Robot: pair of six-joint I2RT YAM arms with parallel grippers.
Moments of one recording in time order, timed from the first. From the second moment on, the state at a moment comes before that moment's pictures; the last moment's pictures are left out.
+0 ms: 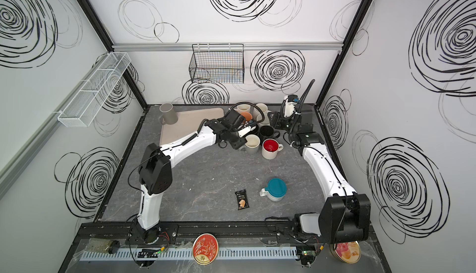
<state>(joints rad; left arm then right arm) -0.71 2.01 1.80 -0.71 -0.01 0.31 0.15 1.33 1.10 -0.16 -0.34 0.34</state>
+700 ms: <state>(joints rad) -0.12 1.57 1.39 -0.46 -0.10 0.15 0.54 1.65 1.36 -0.19 -0.17 0.24</state>
